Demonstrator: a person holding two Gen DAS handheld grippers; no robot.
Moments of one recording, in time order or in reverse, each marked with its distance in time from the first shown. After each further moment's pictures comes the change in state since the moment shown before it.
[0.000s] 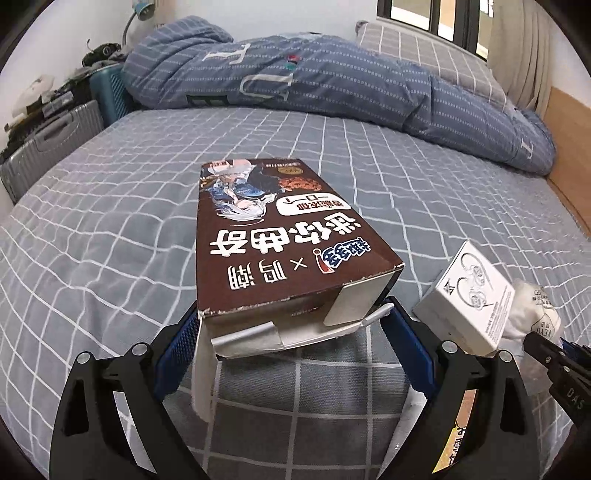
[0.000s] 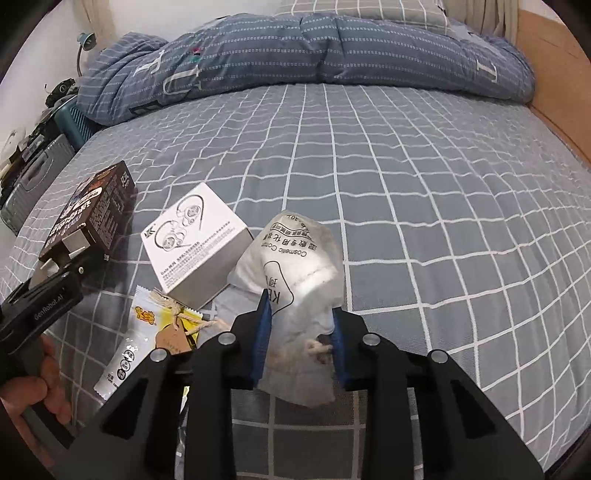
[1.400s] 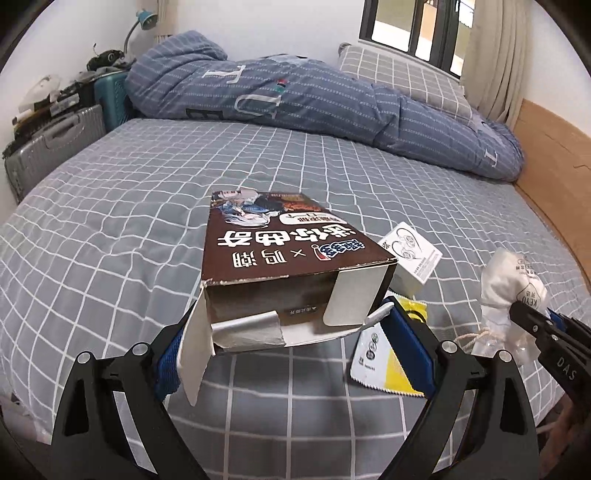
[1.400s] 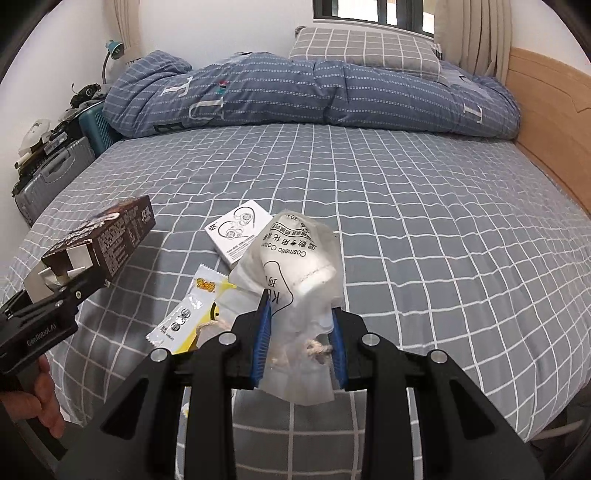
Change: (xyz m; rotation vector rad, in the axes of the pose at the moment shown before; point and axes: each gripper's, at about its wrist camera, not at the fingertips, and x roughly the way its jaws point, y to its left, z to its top) left arm -0.103 0.015 -0.041 -0.005 -0.049 -0.091; right arm -0.099 0.025 -0.039 -0.055 -0.131 -0.021
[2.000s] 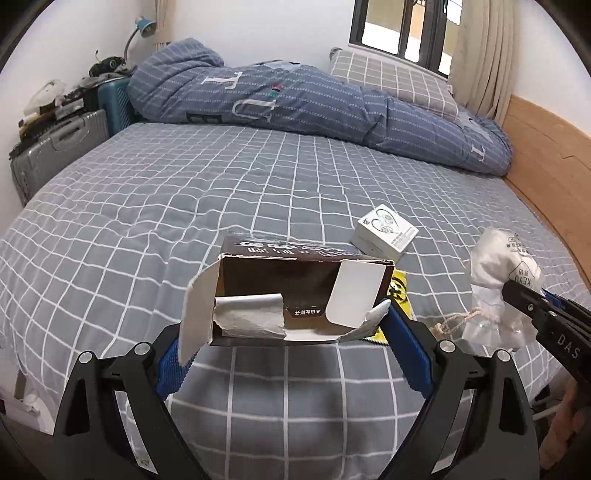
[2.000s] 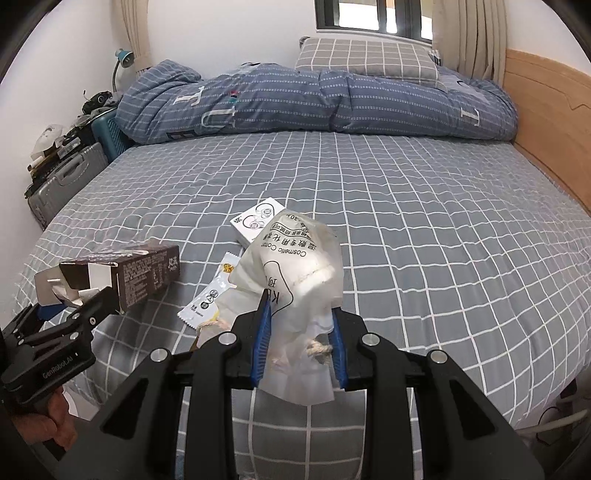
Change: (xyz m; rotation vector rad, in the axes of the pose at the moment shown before) left arm -0.047 -0.005 -0.032 0.016 -0.009 -0.011; right arm -0.044 0.009 -0.024 0.009 -0.026 0.028
